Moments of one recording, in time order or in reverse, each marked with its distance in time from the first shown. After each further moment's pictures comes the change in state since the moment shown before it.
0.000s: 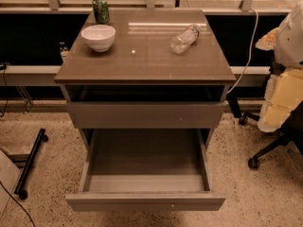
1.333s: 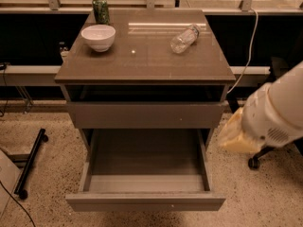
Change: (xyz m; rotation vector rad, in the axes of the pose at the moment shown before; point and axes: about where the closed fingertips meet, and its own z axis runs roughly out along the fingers) arm -0.011 0.083 0.095 -0.130 -0.167 0.080
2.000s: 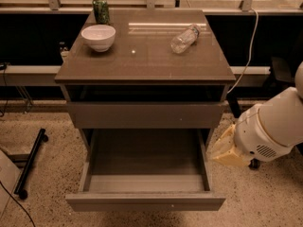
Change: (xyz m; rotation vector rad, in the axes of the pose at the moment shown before) arm 0.012 0.011 0.042 -0.029 -0.044 0.048
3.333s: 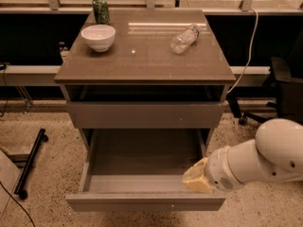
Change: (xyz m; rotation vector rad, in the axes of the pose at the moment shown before) arm 0.009 0.024 0.130 -0.118 -0.216 0.172
